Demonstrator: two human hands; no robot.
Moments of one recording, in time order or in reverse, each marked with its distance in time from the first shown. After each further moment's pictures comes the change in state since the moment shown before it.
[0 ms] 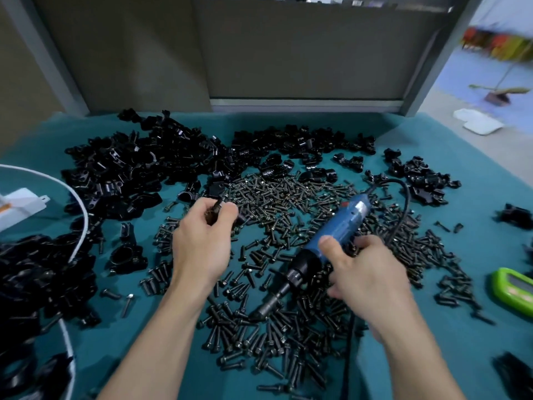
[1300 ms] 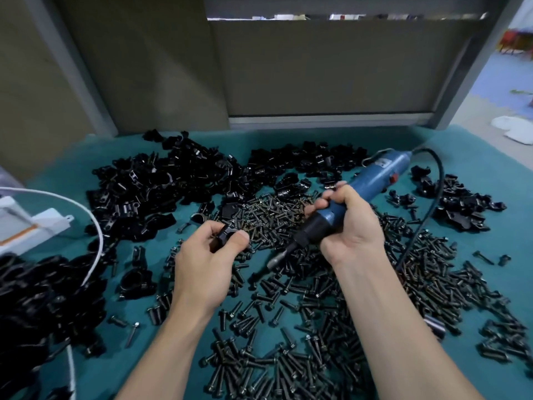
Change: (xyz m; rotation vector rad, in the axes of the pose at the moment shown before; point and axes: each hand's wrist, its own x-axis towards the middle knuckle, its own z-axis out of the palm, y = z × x) left_hand 0.003 -0.001 -0.004 -0.049 -0.022 0.049; right_hand 0.096 -0.073 0.041 1.717 -0.372 0.124
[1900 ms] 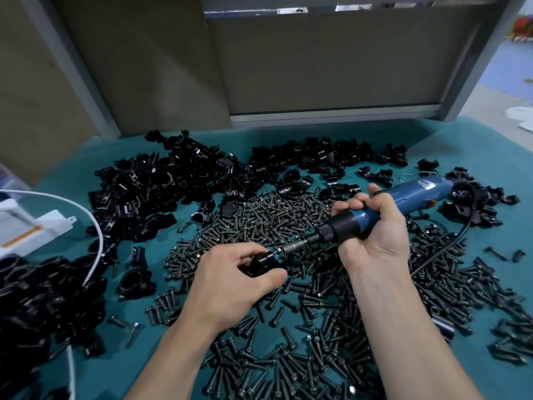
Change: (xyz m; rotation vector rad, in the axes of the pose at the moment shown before) left_hand -0.013 0.003 0.003 0.210 -0.333 0.120; right_hand 0.000 -0.015 -0.023 0.245 -0.015 -0.105
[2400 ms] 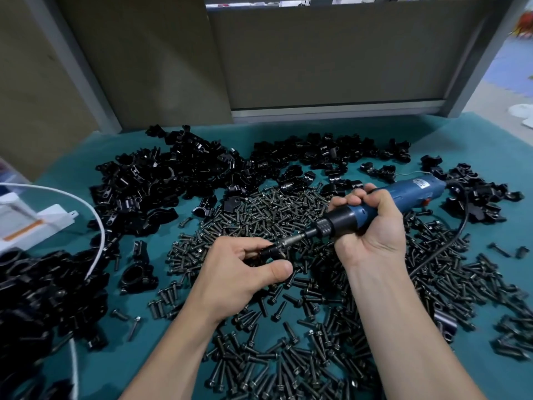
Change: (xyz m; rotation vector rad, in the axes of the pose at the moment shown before) left_hand 0.005 0.004 -0.001 -0.284 -0.090 0.011; right_hand 0.001 0.006 -0.002 0.055 -0.007 0.071
